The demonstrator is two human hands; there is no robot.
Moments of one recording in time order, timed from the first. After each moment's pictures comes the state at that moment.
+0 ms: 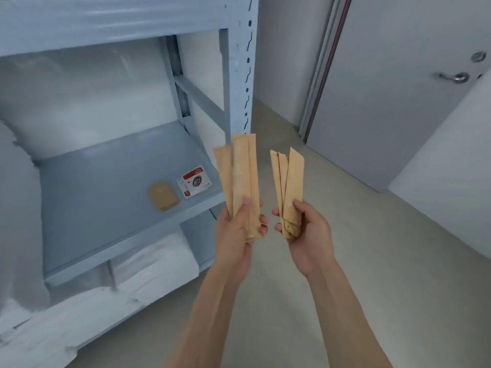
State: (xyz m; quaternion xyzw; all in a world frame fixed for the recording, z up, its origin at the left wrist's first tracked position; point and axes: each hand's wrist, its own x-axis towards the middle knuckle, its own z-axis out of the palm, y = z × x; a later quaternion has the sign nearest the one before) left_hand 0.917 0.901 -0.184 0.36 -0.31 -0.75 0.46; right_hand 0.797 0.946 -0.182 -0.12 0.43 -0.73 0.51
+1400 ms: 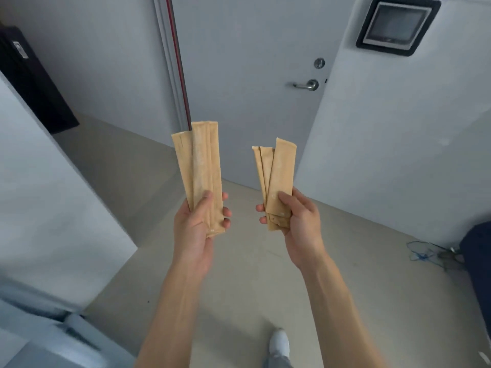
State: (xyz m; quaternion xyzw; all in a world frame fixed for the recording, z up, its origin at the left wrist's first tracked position) left_hand 0.418 0.617 -0.161 0.25 -0.40 -0.82 0.33; right_hand 0.313 0.745 -0.150 -0.10 0.55 -0.79 0.27
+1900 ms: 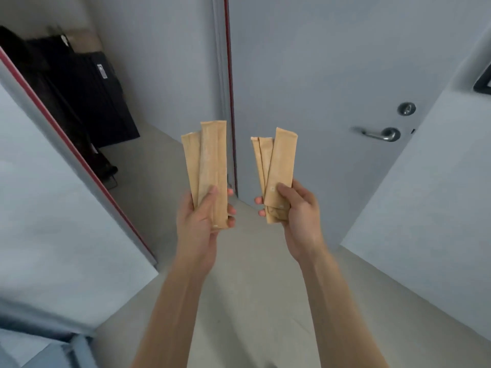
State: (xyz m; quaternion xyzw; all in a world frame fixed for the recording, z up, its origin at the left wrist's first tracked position) left_hand 0.199 0.456 -0.130 0.29 -0.43 -0.72 0.45; right_hand 0.064 0.531 -0.133 -0.19 0.50 -0.77 0.36
